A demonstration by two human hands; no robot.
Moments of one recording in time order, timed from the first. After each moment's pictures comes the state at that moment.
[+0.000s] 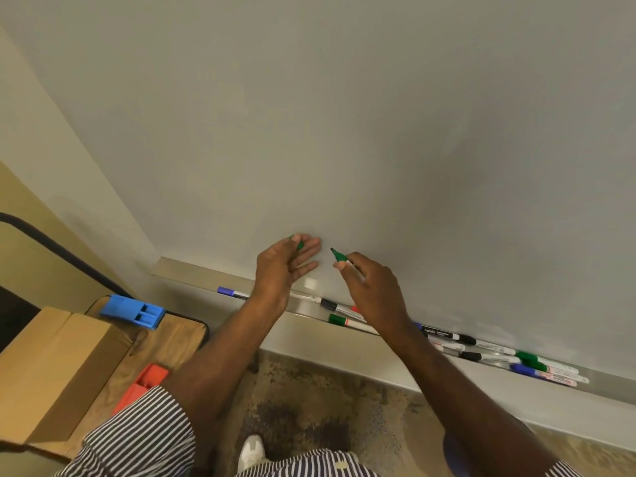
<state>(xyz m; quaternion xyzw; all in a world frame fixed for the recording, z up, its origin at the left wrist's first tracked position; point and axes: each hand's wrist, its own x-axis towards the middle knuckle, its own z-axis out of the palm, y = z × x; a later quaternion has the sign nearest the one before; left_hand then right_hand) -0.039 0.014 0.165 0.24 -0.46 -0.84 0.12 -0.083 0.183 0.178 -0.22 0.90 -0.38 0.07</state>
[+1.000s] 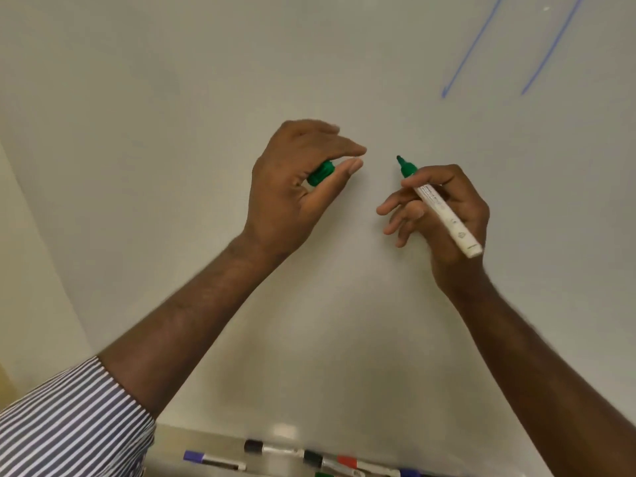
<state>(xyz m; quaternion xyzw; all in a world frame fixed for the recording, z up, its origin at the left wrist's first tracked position) -0.098 0.006 0.484 -0.26 -0.70 -0.26 0.61 -0.145 0.210 0.463 -0.49 0.56 -0.64 -0.20</state>
